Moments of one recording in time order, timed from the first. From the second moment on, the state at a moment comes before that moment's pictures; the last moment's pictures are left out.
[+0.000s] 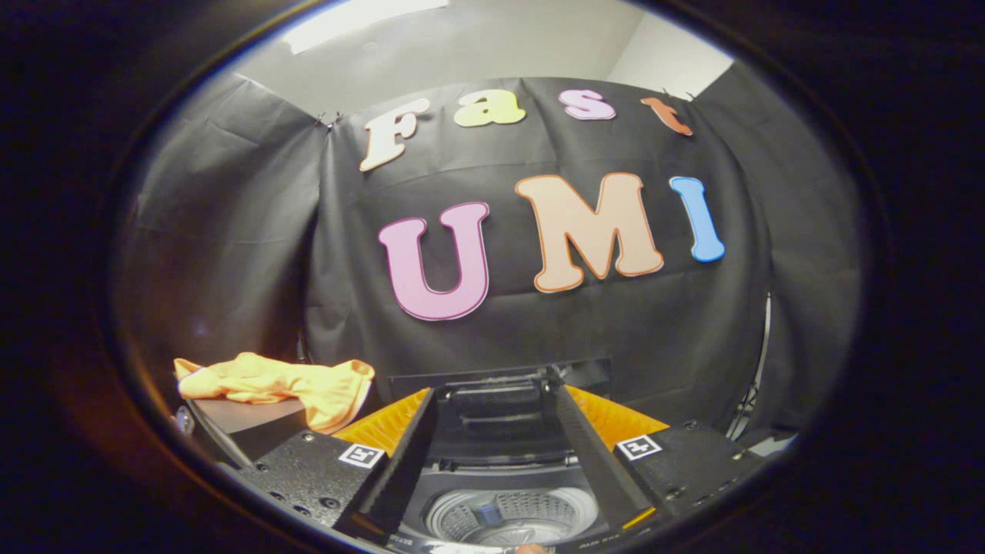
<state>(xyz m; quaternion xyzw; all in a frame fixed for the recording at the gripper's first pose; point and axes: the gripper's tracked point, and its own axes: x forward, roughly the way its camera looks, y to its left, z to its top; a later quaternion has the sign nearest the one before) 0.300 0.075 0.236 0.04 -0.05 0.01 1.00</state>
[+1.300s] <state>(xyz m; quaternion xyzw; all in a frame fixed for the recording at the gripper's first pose) 0.504 0.104 0.191 -0.01 0.08 -0.03 1.00</state>
